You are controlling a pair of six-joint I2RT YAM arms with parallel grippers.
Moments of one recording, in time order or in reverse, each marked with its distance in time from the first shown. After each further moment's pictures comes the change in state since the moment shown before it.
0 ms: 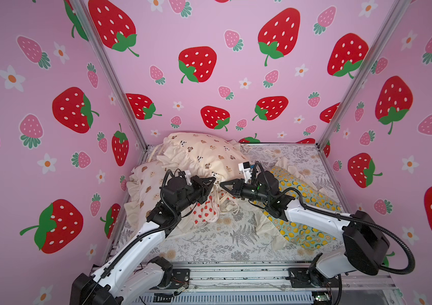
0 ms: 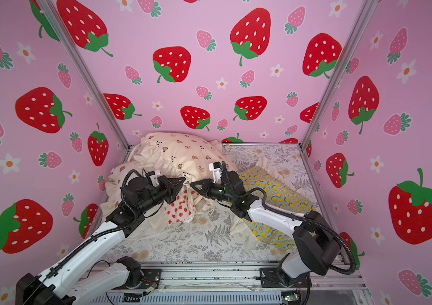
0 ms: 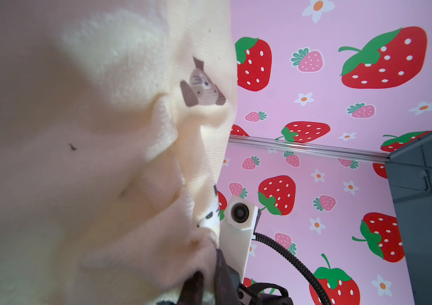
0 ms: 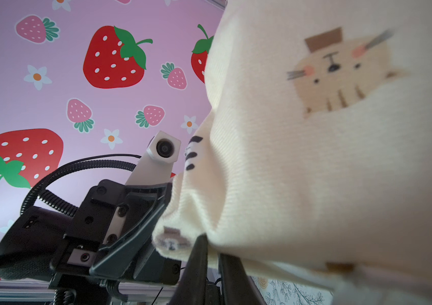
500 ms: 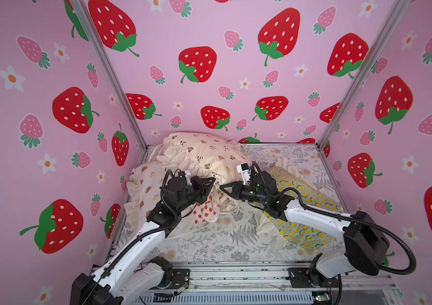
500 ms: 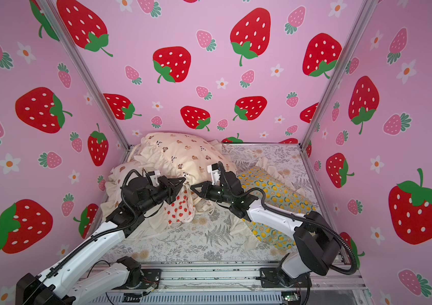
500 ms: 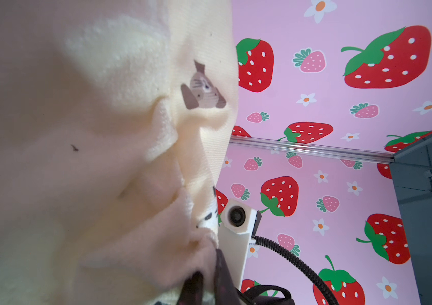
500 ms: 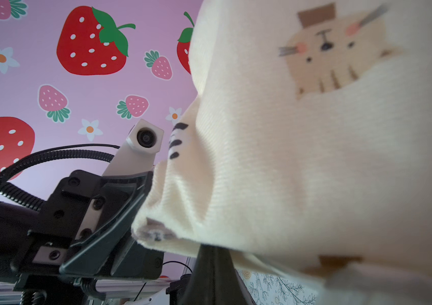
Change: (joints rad) left arm 0.000 0.000 0.000 -0.013 -0.005 0.011; right arm 0.012 -0.001 0.018 -0.100 0.035 -0.075
